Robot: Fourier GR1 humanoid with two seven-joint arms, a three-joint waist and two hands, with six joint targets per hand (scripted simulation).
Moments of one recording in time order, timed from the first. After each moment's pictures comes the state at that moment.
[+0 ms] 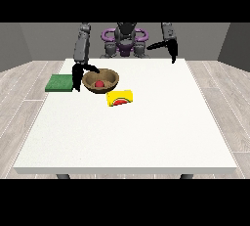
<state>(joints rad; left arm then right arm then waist) -0.42 0.11 -0.05 -1.31 -0.10 0.10 -0.20 -0.50 -0.20 -0.36 -0.68 -0.19 0.08 -0.46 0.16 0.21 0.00</state>
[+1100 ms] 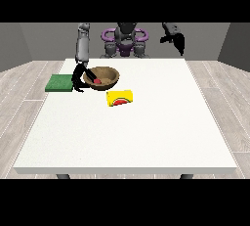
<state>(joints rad) -0.42 0.12 -0.04 -1.34 -0.07 0.02 -0.19 -0.53 -0.28 -0.23 -0.54 0.05 -0.38 -0.30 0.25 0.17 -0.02</state>
